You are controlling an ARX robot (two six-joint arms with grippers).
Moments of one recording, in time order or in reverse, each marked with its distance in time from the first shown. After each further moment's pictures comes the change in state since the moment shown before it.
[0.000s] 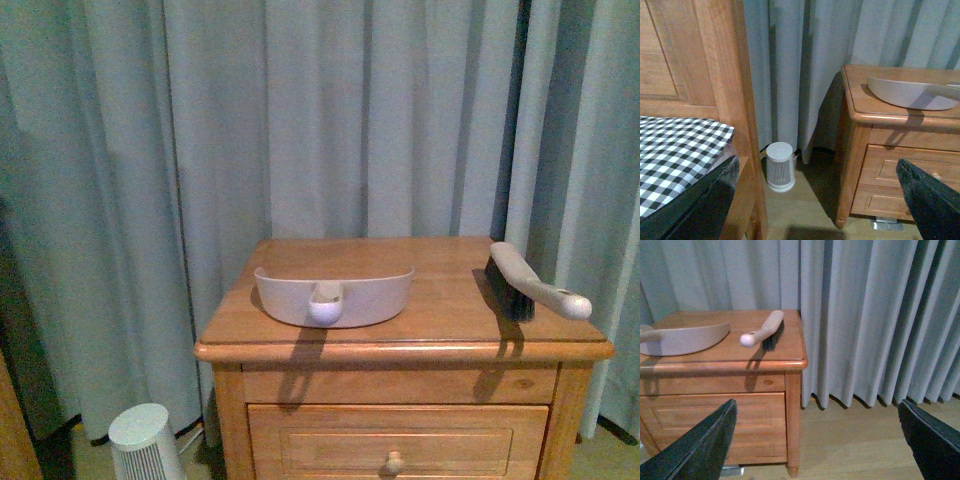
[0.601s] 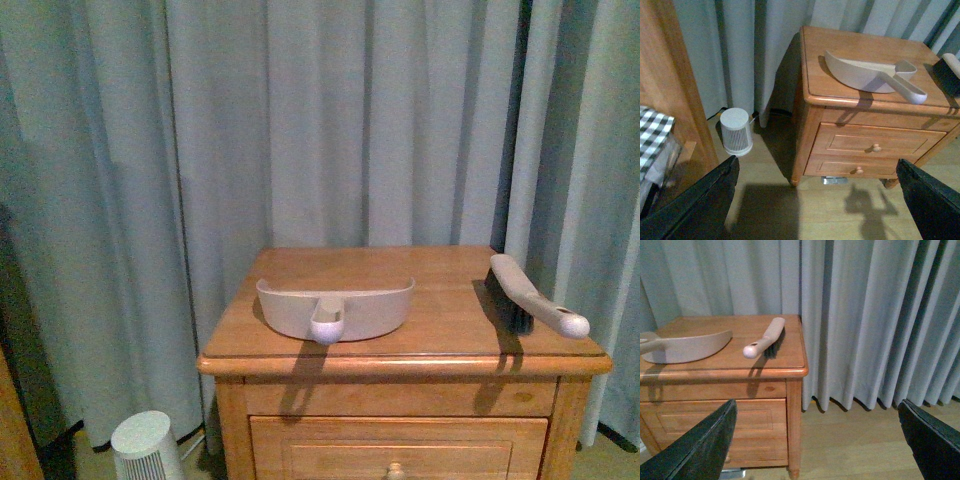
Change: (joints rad) left arm -0.075 0.670 0.415 -0.011 0.118 -0.085; right arm 0.000 0.000 0.000 0.000 0.000 0.000
